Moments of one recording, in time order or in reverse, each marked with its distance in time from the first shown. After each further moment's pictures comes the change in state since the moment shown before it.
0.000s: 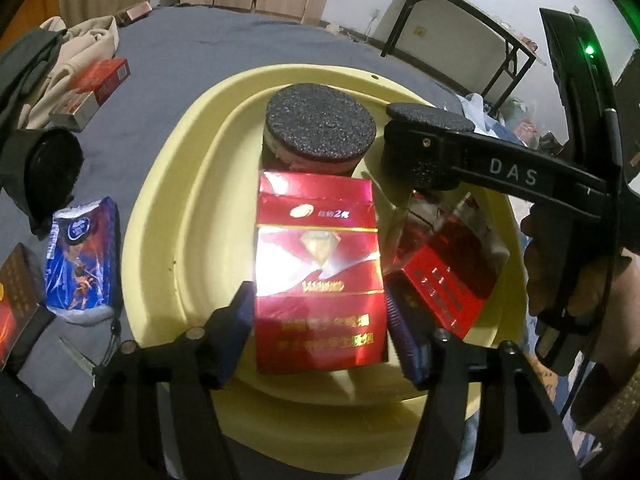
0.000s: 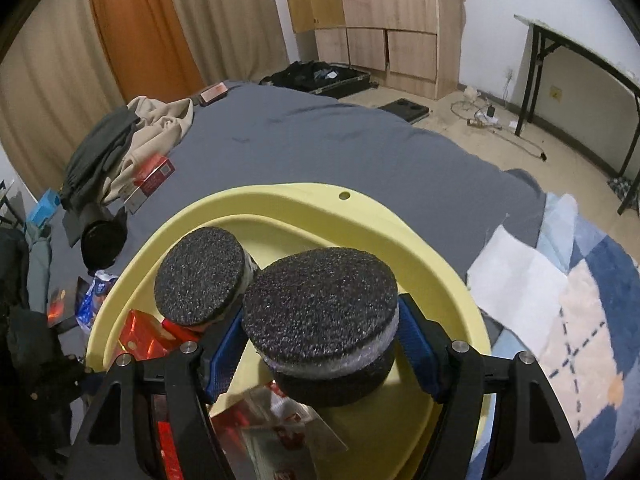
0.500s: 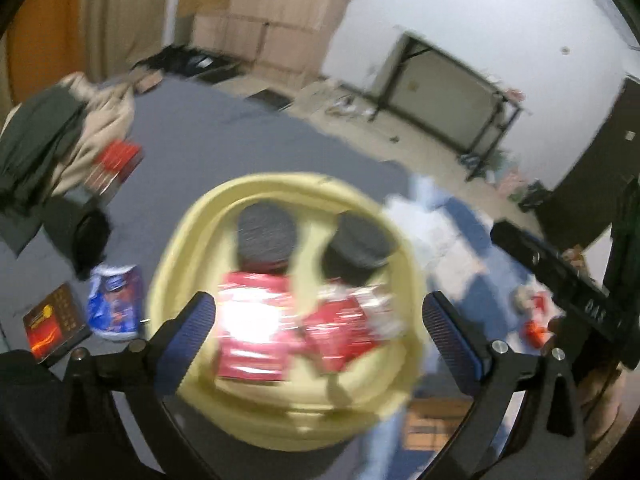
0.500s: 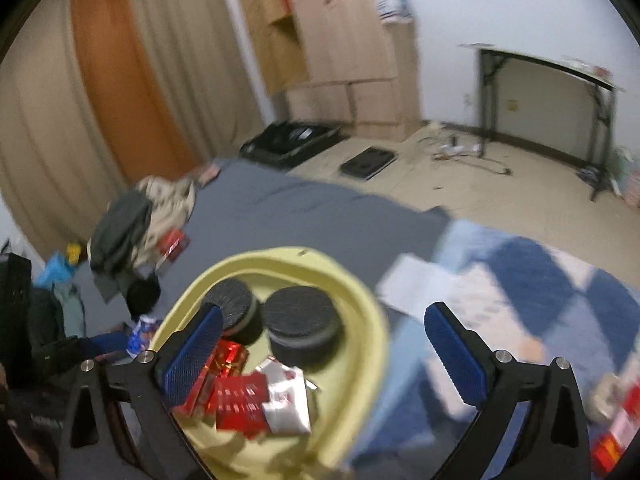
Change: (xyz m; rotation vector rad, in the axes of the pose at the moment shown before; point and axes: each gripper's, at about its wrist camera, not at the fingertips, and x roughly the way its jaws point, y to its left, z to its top) left arm -0.096 -0.057 0.029 -0.019 -0.211 -0.049; right arm -0.159 -0.043 -0.048 0.168 -0.247 -0.043
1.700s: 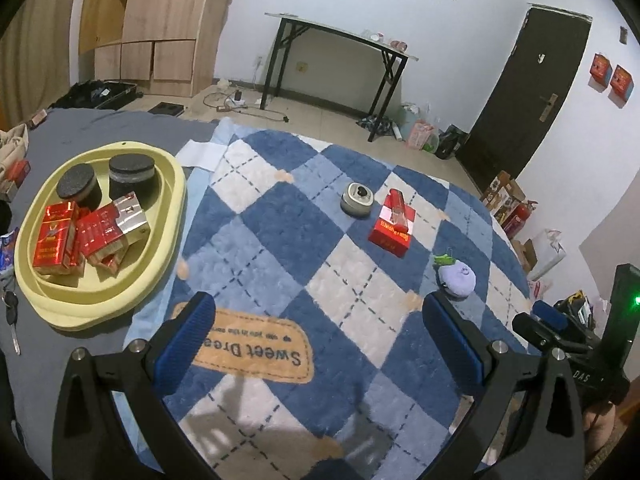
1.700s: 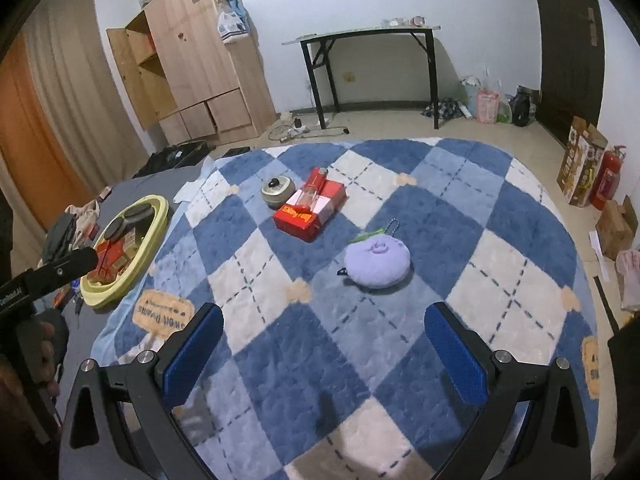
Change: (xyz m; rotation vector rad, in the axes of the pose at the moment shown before) left arm -0.031 -0.195 -0.130 0.227 0.019 -0.186; right arm -0.302 -0.147 -0.213 0.262 0.002 -0.340
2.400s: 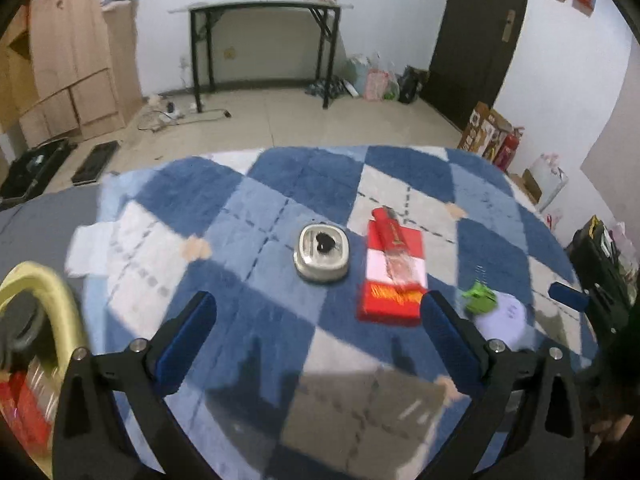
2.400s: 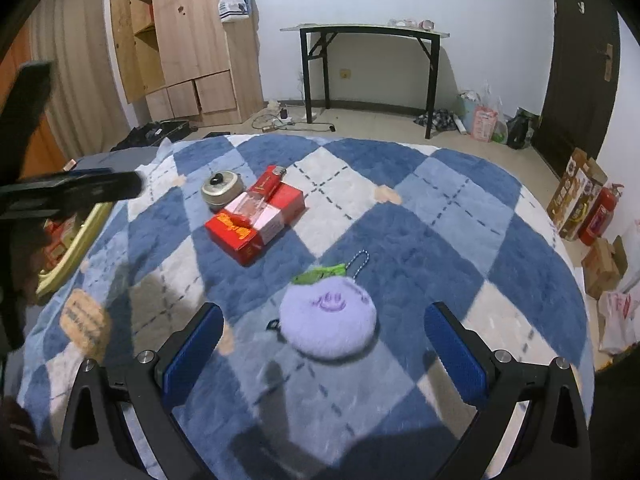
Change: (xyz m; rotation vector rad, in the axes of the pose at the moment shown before) left arm 0.170 -0.054 0.089 0.326 0.125 -0.056; right arm 0.110 -0.032 0.031 -0.132 0.024 -0.086
